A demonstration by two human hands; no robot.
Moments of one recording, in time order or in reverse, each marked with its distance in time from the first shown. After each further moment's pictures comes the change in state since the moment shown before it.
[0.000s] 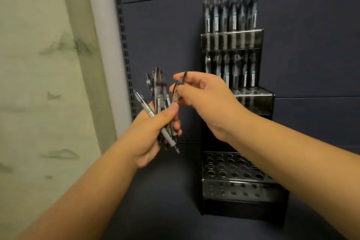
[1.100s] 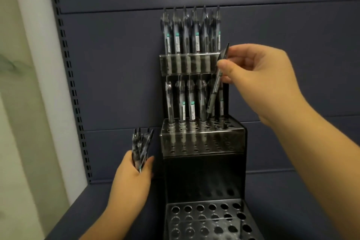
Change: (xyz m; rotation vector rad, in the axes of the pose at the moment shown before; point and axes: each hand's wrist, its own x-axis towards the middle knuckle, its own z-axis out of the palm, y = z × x) left_hand 0.053 -0.074 0.017 0.720 0.412 -0.048; right_hand 0.047 -0.034 -0.137 -0.463 0.470 -0.304
